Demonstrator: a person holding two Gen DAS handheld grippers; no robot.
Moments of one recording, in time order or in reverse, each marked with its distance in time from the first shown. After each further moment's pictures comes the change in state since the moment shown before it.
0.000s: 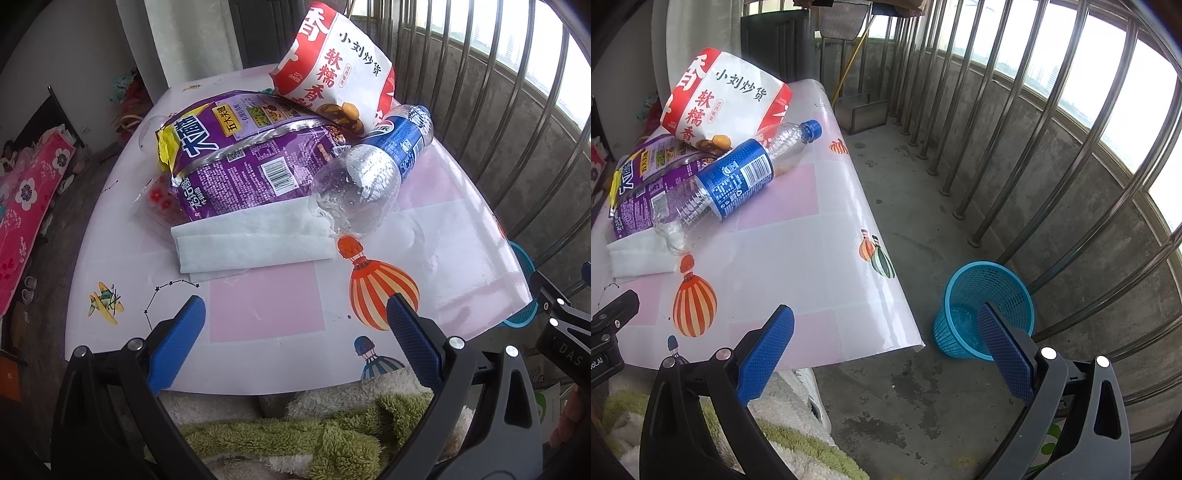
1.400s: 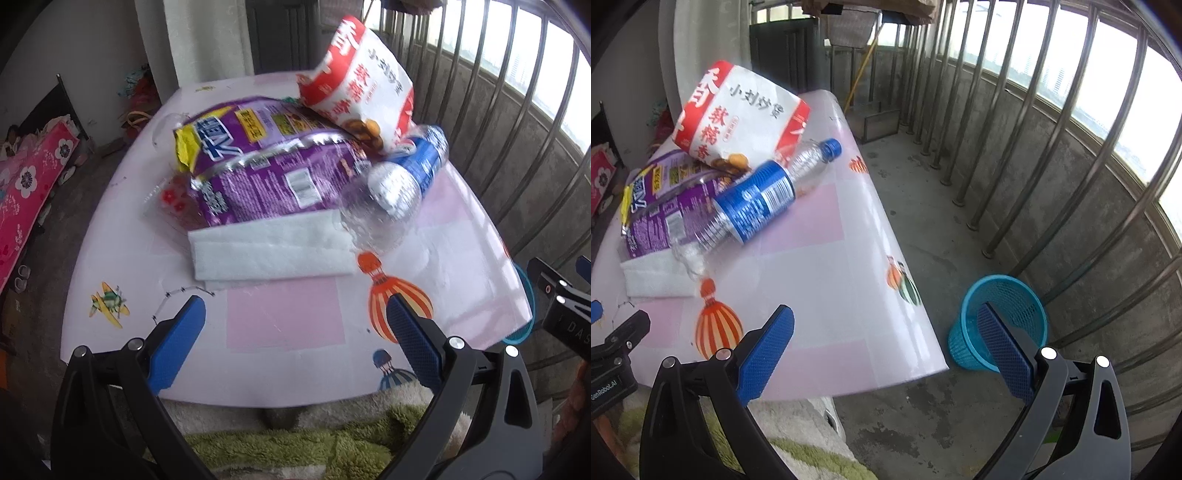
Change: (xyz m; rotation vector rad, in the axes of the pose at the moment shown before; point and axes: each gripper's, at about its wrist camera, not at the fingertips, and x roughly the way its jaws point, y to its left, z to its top) left arm 0.001 0.028 0.003 -0.065 -0.059 -0.011; right arm -0.004 0.015 0.032 -0.008 -0.043 0.084
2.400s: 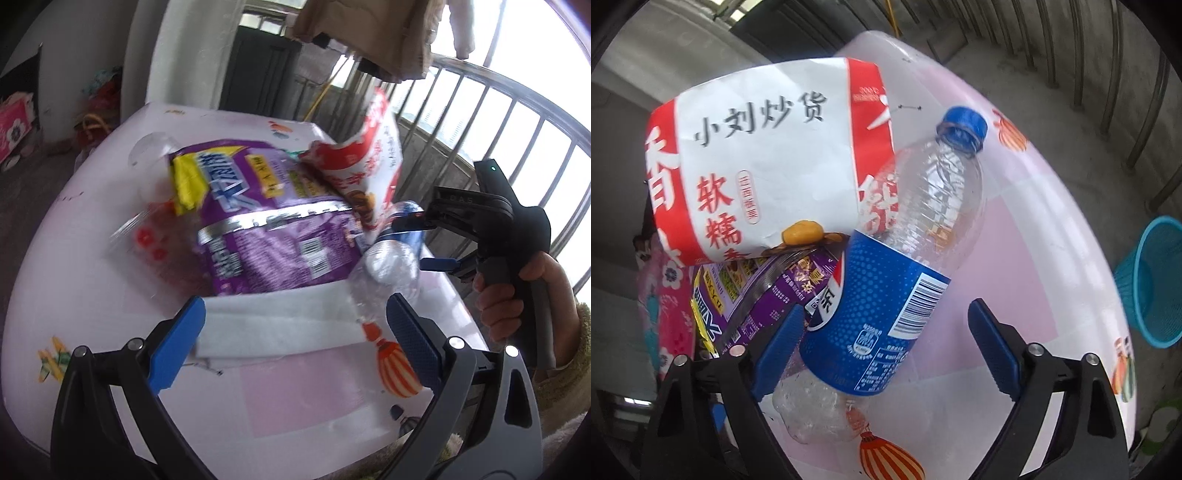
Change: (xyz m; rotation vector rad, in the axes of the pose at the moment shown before) left arm 0.036 0.081 0.016 -0.119 -0.179 -0.349; right arm 0.142 0.058 0.093 0.348 0.355 0.546
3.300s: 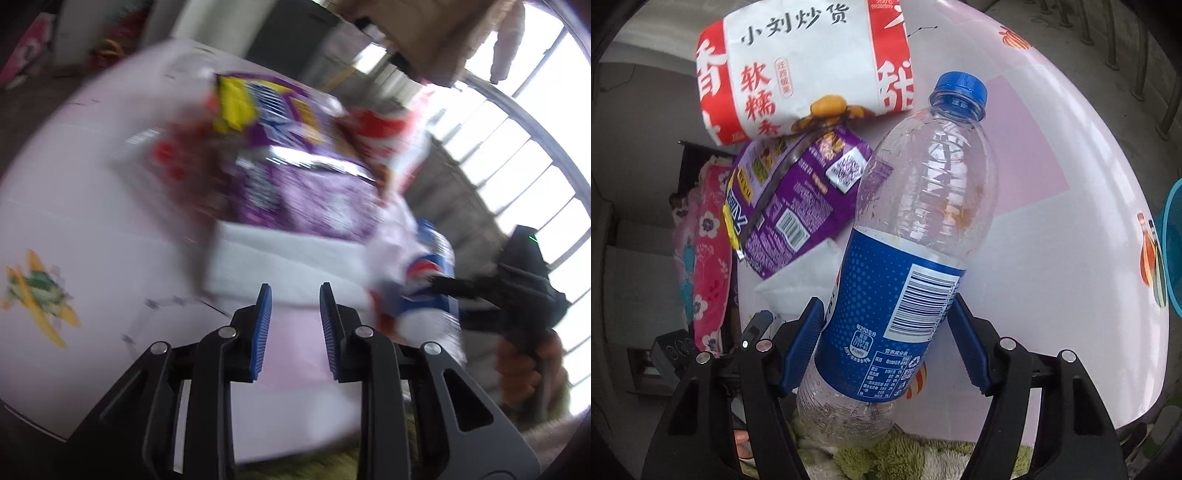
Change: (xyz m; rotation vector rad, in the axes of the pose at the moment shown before) left arm 0.013 0.024 -0.025 -0.191 0.137 -0.188; right arm 0.001 -0.023 -0.073 -0.087 0.189 0.134
